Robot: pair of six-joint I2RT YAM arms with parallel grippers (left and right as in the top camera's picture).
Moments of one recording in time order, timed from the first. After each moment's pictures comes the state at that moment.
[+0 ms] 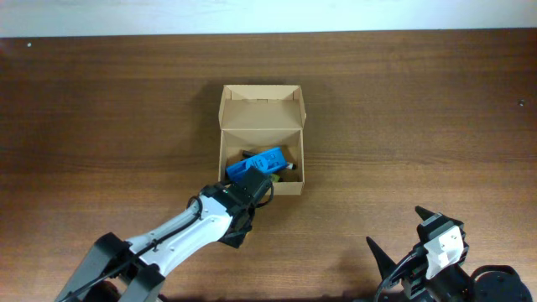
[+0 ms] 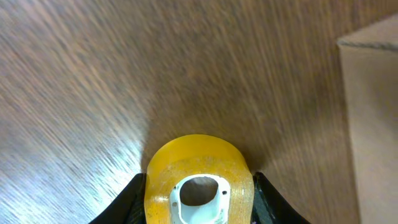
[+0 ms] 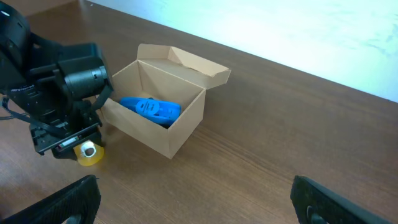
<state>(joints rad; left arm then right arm) -0.68 1.57 0.79 -0.69 -0.07 -1.83 0.55 0.26 0.88 -1.02 0.07 -0.03</state>
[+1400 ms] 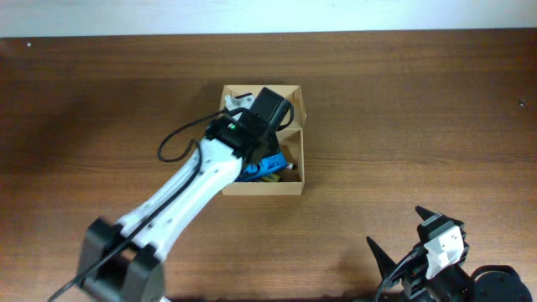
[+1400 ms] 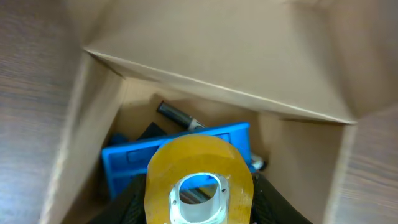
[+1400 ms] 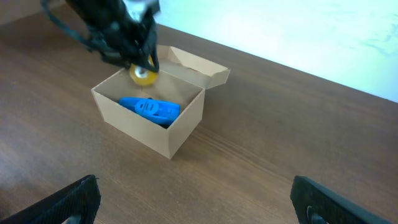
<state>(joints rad) -0.61 1.73 1.42 -0.87 -0.23 -0.82 0.55 0.26 0.88 -1.02 0.07 -0.03</state>
